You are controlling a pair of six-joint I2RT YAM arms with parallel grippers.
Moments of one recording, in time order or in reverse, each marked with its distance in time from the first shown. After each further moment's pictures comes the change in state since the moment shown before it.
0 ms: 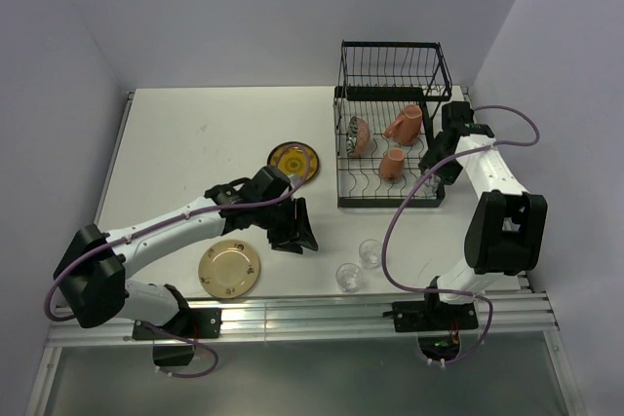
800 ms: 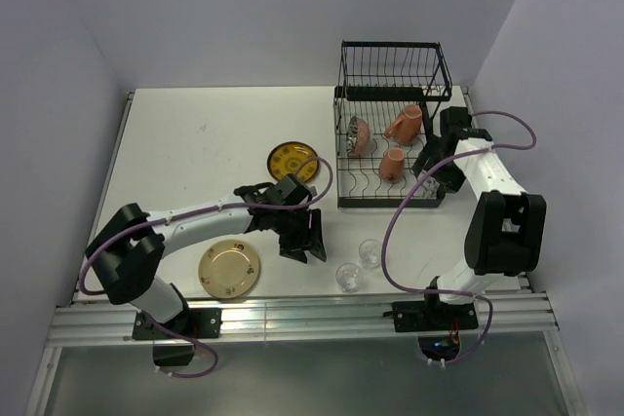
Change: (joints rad) left arm -0.057 0.181 0.034 0.019 -0.010 0.053; right arm 0.001 -0.003 -0.047 0.014 -0.010 -0.007
